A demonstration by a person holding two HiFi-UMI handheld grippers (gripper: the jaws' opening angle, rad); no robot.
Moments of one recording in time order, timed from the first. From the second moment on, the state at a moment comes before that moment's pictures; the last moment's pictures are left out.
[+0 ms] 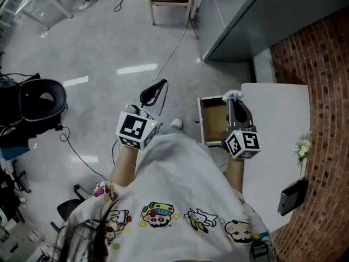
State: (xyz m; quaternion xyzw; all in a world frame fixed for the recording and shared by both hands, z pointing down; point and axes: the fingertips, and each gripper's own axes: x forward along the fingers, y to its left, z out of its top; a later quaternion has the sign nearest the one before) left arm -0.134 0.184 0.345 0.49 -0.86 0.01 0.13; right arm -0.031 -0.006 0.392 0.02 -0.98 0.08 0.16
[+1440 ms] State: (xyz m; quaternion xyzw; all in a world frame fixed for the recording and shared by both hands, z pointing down) left arm -0.112 -0.077 0.381 0.89 -0.43 0.10 0.15; right arm 0.056 -0.071 0.418 0.49 -0.84 0.15 0.17
